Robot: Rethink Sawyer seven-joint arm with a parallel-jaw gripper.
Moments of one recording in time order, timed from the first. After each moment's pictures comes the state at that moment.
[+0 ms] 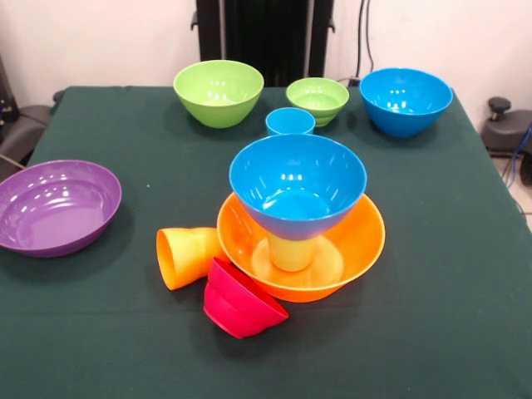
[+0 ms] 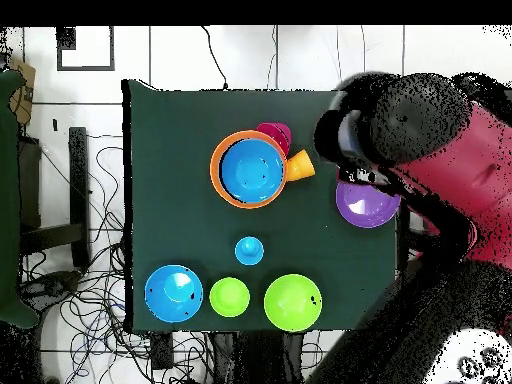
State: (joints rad) arm -0.14 -0.64 -0.64 1.10 0.34 1.19 2.80
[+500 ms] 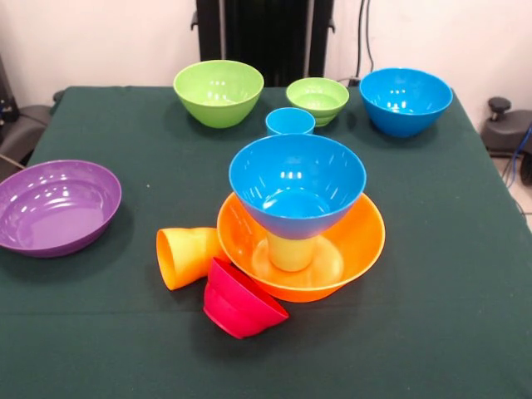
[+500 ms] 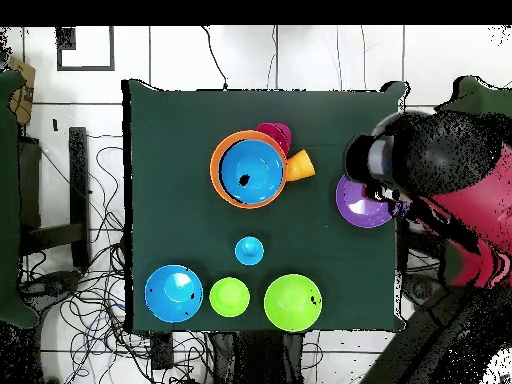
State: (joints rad) arm -0.21 -0.68 -0.57 1.20 0.29 1.09 2.77
